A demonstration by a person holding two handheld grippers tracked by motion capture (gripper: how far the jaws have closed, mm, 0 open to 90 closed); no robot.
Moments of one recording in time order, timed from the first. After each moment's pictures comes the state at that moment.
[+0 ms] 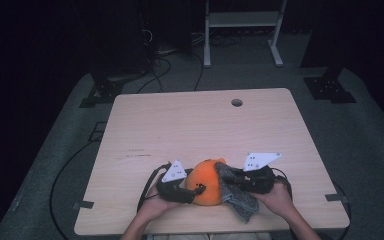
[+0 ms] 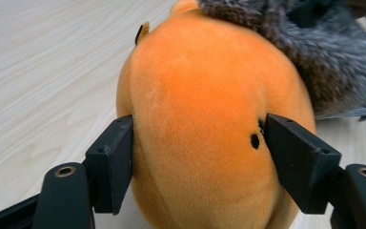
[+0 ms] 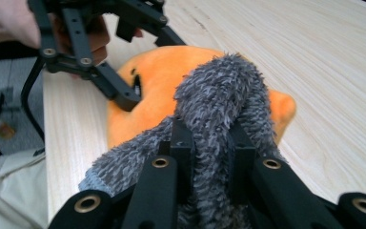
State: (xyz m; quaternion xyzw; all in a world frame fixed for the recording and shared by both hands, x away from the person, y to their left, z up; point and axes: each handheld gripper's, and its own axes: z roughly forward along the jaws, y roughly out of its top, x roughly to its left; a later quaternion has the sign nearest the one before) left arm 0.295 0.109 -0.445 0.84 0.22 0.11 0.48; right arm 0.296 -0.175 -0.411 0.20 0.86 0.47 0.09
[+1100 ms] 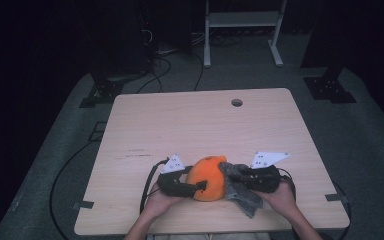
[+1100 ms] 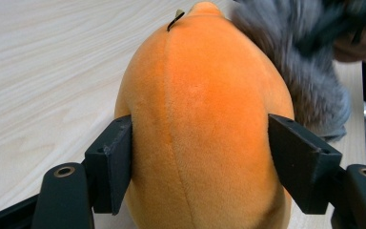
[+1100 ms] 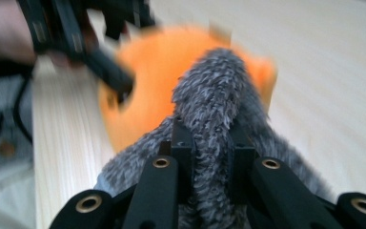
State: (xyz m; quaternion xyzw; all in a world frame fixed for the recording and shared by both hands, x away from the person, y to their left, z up) left arm 0.305 0.106 -0.445 0.82 0.27 0.08 0.50; right arm 0.302 -0.194 -0.421 0.24 0.84 0.49 0.09
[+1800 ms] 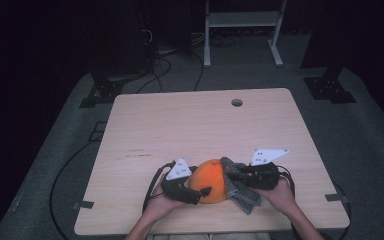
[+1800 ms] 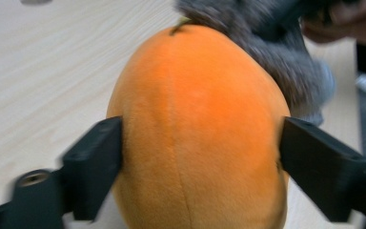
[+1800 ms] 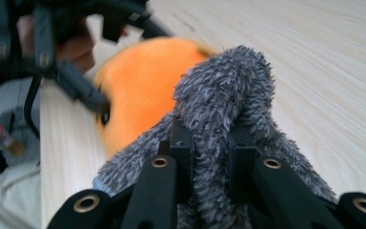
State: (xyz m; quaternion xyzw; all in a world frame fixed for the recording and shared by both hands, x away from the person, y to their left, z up) left arm 0.294 0.095 -0.438 0.83 0.23 0.10 0.49; right arm 0.307 -0.193 -0.421 0.23 0.84 0.49 0.07
